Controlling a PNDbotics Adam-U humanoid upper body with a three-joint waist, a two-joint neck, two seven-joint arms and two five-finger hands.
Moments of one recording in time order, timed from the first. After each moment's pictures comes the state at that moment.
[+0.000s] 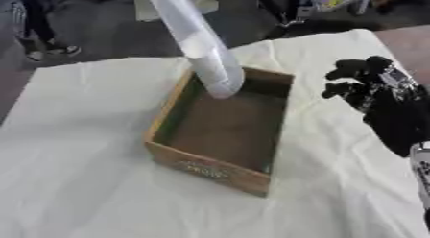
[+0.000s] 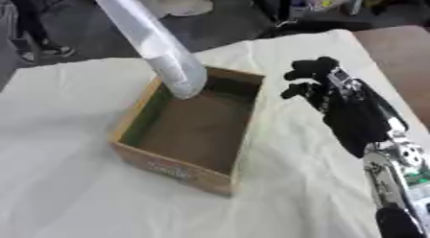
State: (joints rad) left arm -1.39 0.52 -0.39 -1.39 -0.13 0.08 -0.50; right arm -0.34 -0.39 -0.12 -1.92 -0.42 0.18 0.23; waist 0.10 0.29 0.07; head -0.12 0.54
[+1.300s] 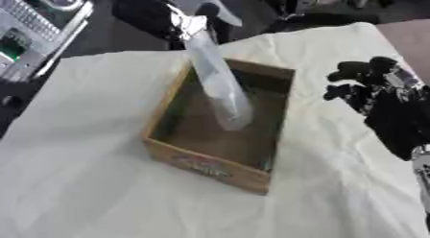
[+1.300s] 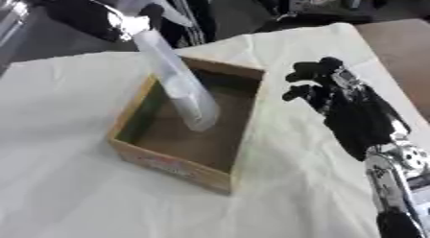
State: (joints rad) left arm -1.35 0.47 -0.50 -1.41 -0.20 0.09 -0.48; right arm -0.35 -0.37 -0.11 -1.92 -0.42 0.19 0.24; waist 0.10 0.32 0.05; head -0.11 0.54
